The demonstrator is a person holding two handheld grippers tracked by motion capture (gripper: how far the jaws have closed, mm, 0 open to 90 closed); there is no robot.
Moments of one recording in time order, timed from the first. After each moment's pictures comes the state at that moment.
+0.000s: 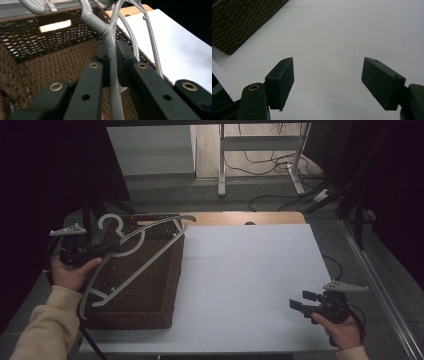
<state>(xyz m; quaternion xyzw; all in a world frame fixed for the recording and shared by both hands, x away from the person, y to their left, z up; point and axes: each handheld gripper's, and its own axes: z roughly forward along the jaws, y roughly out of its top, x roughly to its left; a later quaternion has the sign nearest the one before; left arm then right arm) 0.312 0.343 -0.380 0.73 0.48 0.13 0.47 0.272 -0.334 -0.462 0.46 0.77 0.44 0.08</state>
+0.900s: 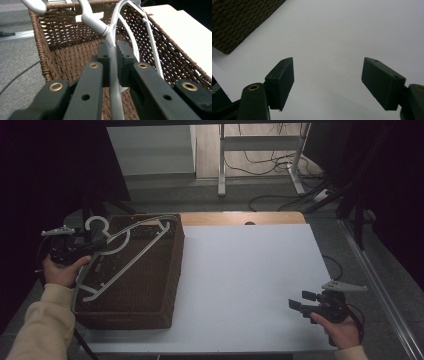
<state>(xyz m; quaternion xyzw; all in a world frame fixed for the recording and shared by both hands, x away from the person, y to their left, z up) 0.330 0.389 -0.409 0.71 0.52 0.15 0.44 0.274 -0.332 -0.463 0.46 0.77 0.44 0.08</state>
